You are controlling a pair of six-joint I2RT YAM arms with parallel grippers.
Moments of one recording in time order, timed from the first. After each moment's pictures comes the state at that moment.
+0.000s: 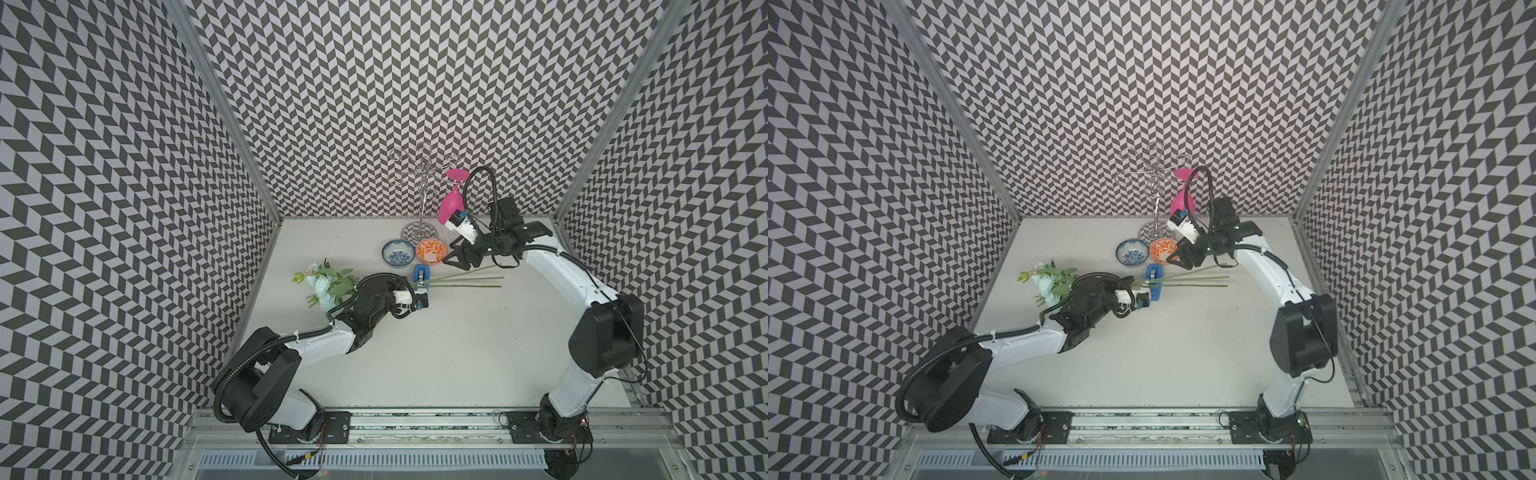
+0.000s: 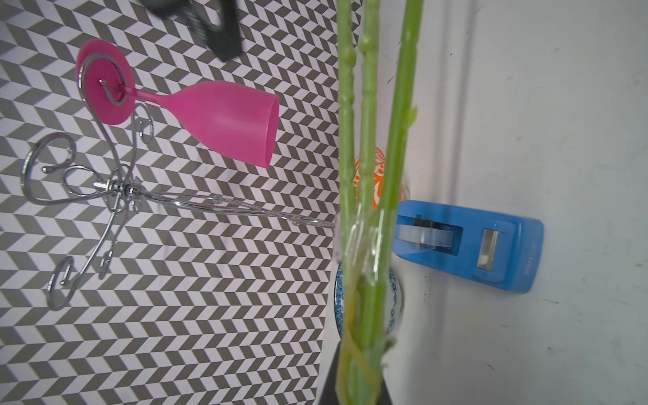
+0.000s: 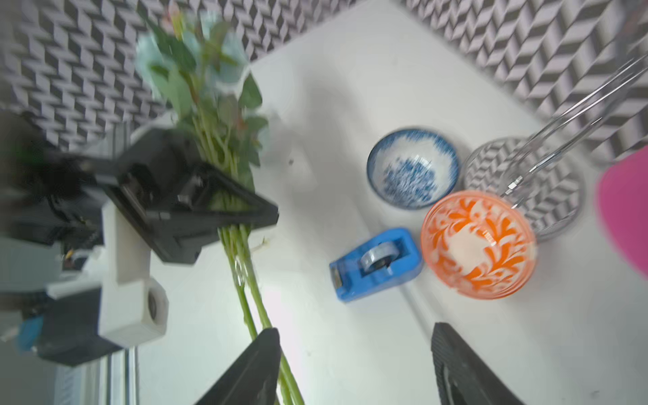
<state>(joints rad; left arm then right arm) -0.66 1.46 0.61 0.57 -0.14 1.24 0.31 1.78 1.60 -0.82 -0.71 -0.54</state>
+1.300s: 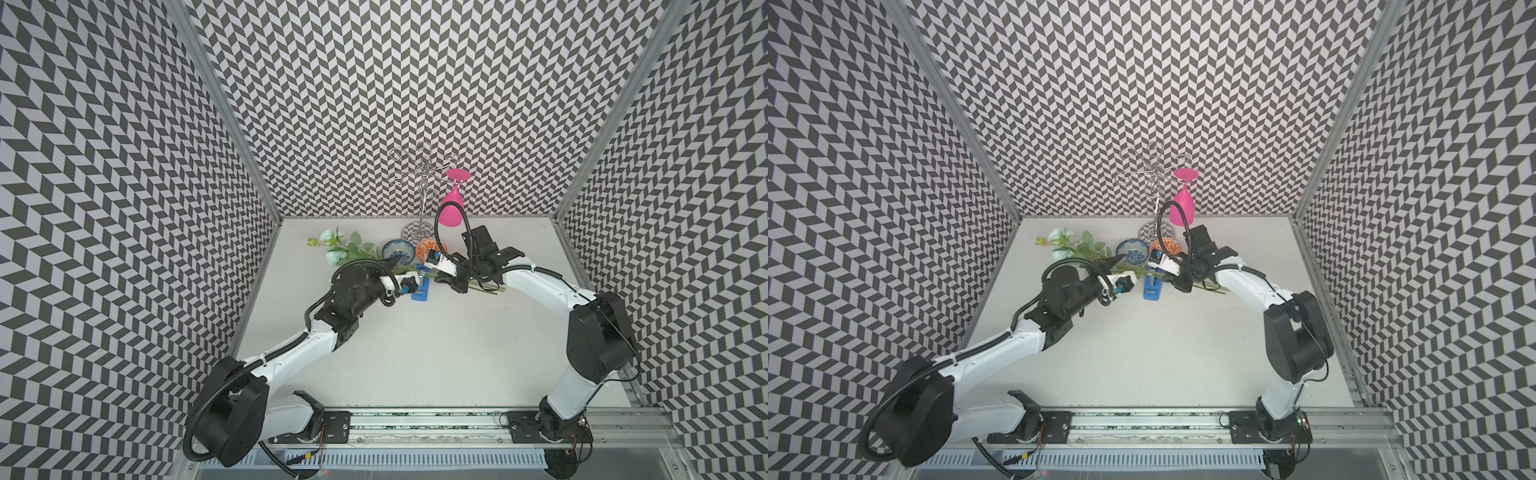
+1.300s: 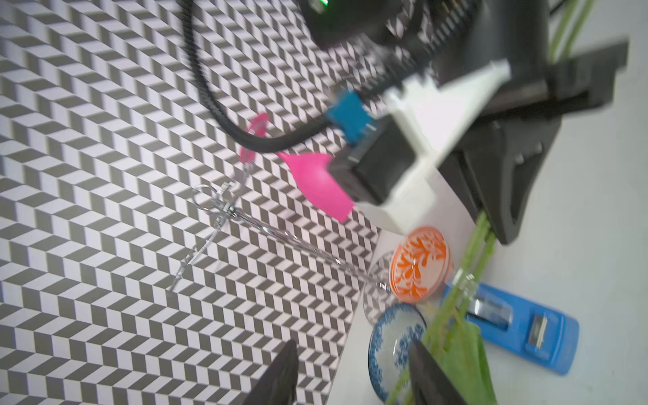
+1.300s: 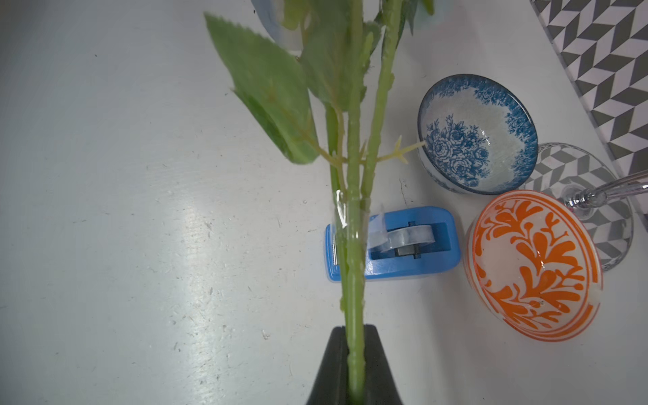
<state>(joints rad) -0.52 1.21 0.68 0.47 0.23 0.98 0.46 1.70 1.28 -0.49 -0.48 -0.81</state>
